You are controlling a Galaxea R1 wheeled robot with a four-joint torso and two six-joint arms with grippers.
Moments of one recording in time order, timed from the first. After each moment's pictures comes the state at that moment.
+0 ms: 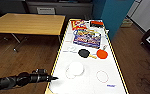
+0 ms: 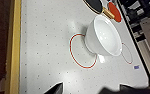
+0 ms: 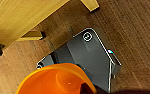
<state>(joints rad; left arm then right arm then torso) 0.34 2.05 -1.21 0.29 0.31 -0.58 -1.26 2.10 -1.57 0.03 0.26 0.33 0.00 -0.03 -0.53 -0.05</state>
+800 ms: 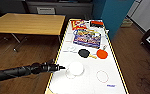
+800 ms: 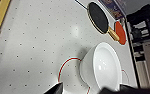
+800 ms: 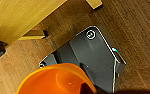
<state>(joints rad) 0.25 2.26 -1.39 0.29 0.35 -0.86 -1.26 2.12 -1.57 0.03 0.26 0.33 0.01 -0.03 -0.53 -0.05</state>
